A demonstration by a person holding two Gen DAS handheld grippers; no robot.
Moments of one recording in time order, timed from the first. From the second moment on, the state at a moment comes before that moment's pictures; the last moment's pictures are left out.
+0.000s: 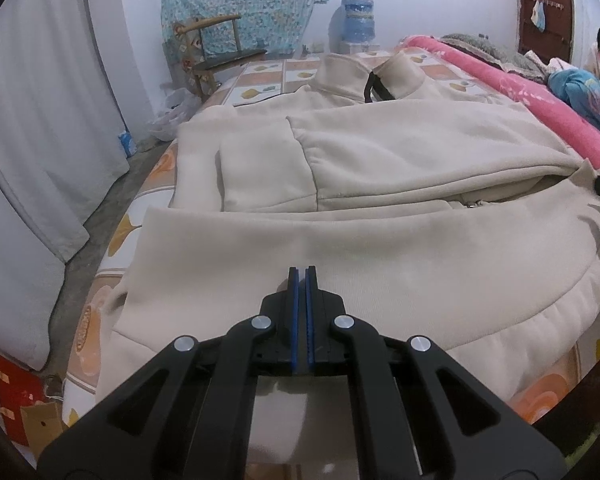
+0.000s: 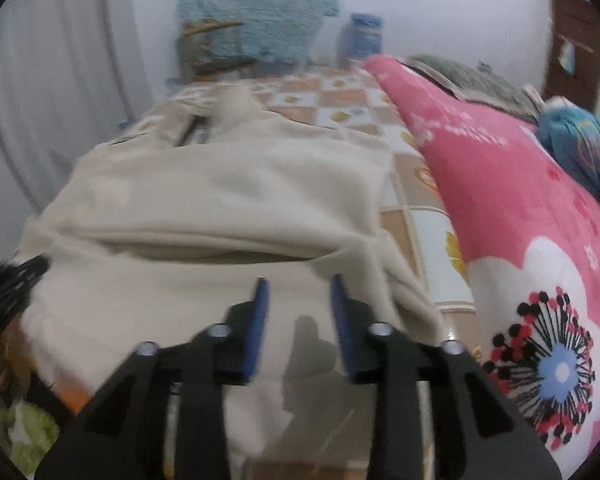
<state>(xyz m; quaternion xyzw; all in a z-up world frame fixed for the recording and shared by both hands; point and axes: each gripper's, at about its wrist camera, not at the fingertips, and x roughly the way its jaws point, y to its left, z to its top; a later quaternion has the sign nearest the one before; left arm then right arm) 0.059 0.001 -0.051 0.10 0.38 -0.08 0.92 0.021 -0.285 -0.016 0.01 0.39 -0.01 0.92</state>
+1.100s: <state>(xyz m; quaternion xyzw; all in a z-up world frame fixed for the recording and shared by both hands) 0.068 -0.001 -0.045 0.15 0.41 0.01 0.90 0.004 -0.232 -0.033 -0.03 0.41 0.05 0.91</state>
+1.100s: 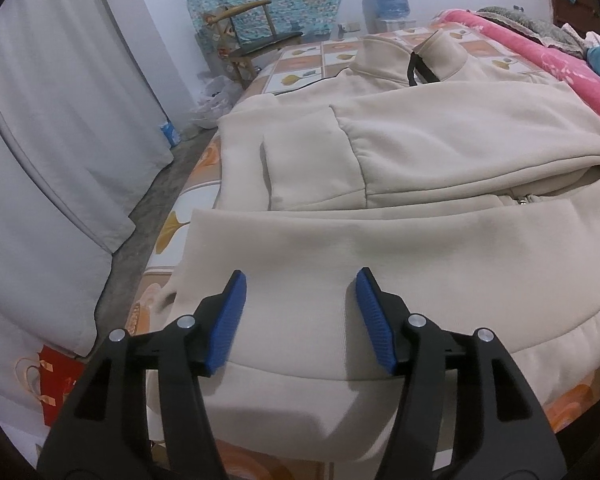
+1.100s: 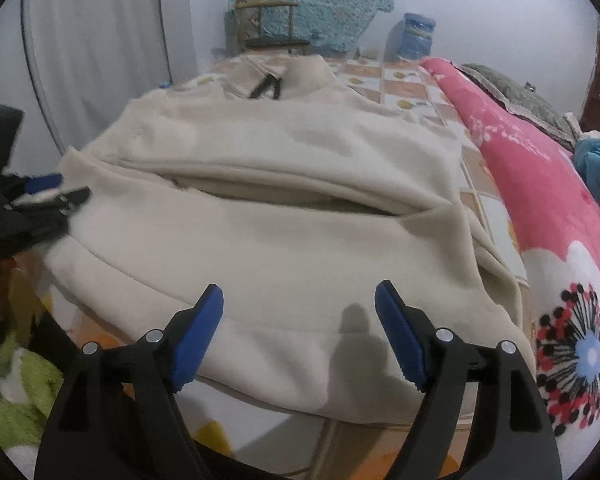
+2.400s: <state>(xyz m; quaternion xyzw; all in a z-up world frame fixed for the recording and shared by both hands) 0.151 0.067 0.075 0.03 0.36 -0.09 0.93 0.102 -0.252 0.059 0.06 0.43 0.11 0.89</state>
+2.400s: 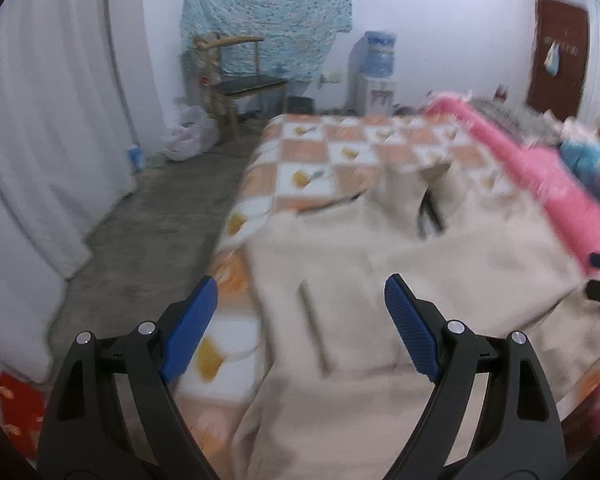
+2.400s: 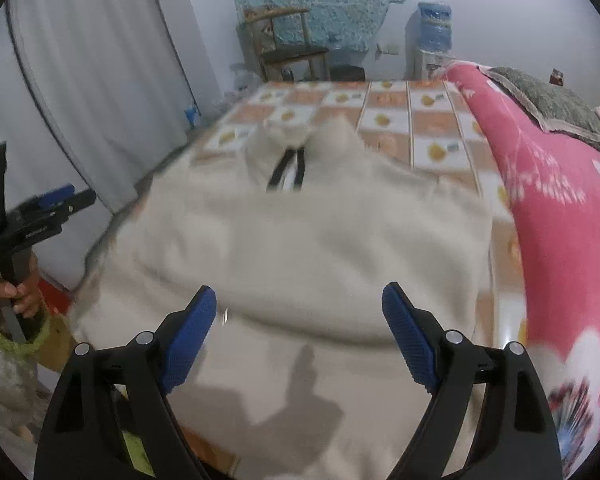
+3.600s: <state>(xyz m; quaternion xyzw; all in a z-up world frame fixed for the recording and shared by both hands) 0.336 -0.073 0.014 0.06 0.45 -0.22 0.86 0.351 -0.257 0.010 0.04 0.55 0.14 0.82</state>
